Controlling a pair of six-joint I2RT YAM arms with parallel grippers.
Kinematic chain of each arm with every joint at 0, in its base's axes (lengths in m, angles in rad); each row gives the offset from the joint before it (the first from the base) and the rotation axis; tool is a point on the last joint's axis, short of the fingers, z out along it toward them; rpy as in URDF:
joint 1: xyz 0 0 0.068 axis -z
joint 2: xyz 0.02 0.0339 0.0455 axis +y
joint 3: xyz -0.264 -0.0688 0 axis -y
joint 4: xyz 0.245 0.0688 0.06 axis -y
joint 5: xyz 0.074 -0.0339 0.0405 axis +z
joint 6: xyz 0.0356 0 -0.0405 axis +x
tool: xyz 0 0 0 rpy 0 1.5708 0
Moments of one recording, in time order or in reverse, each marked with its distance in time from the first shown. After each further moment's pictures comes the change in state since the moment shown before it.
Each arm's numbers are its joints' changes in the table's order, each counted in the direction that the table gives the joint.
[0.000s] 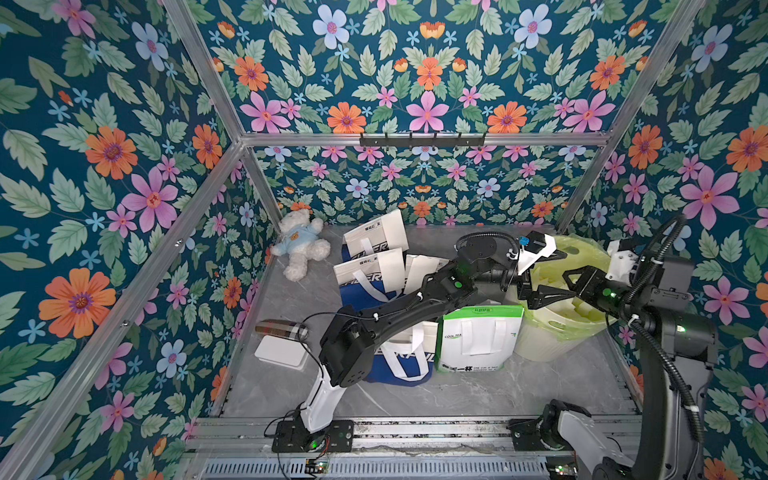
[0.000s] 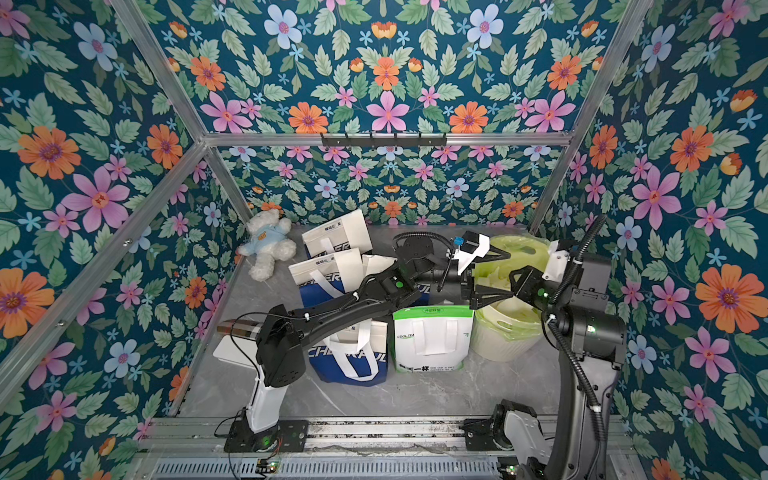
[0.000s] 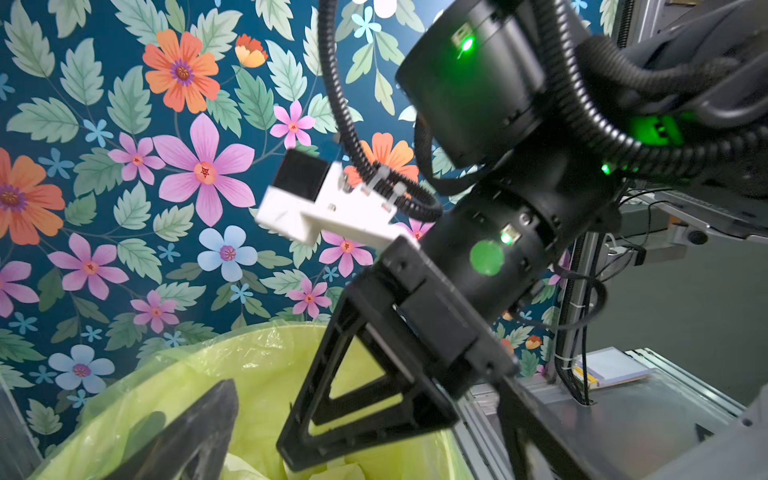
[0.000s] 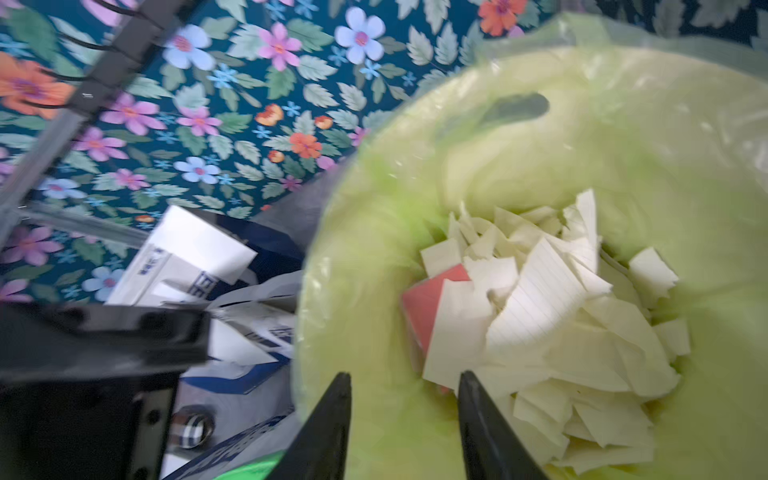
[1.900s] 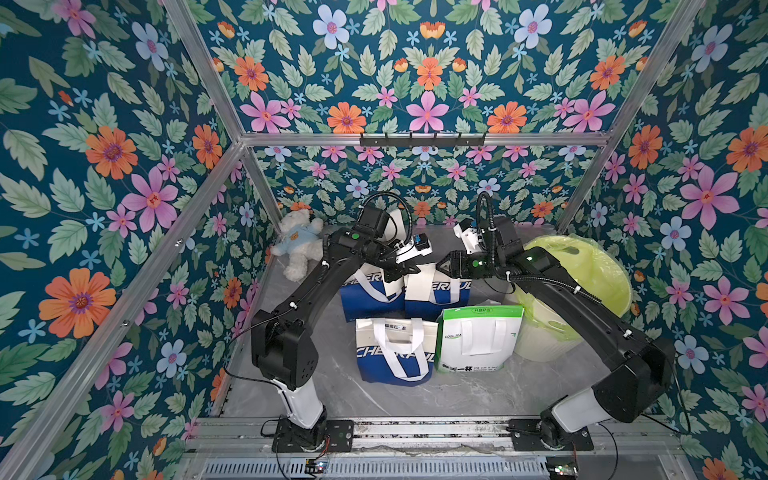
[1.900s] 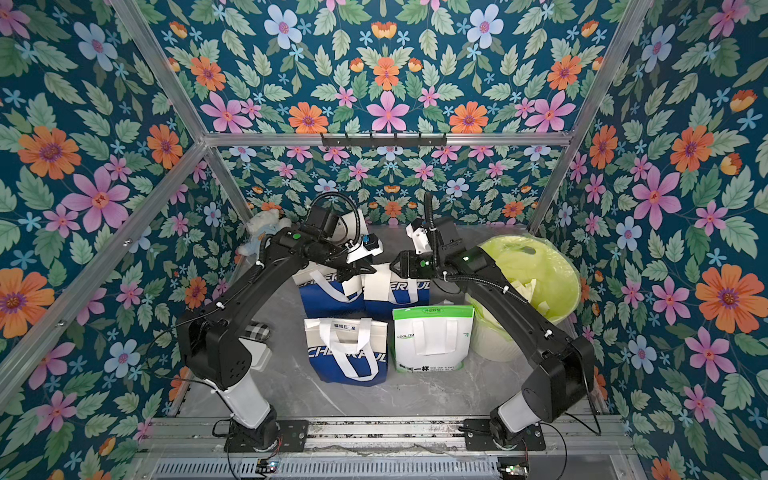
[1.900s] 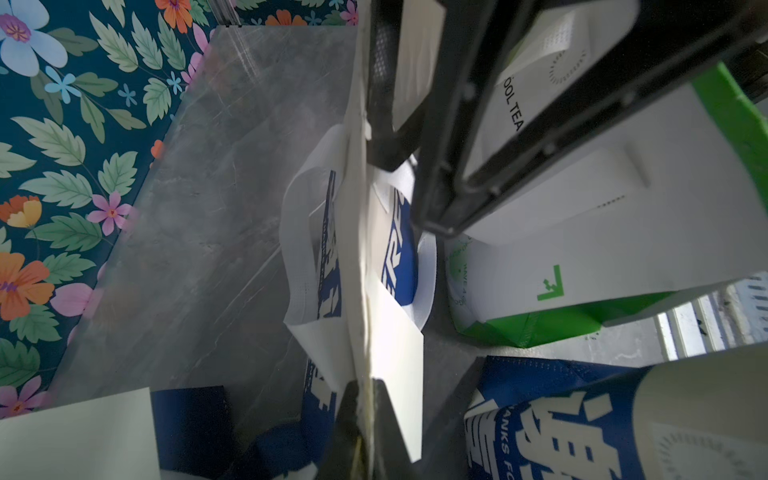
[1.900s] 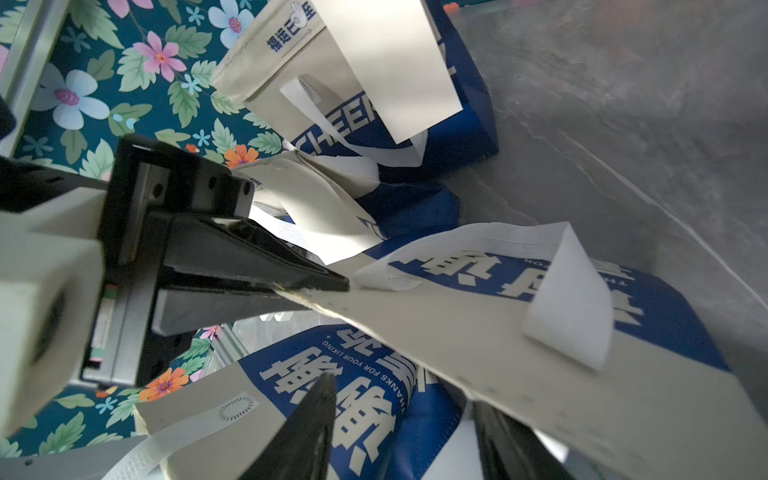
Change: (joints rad) left arm -0.570 -0.304 -0.198 -1.326 -0.018 0.964; right arm -0.780 0.593 0.031 0.445 -0.052 0.070
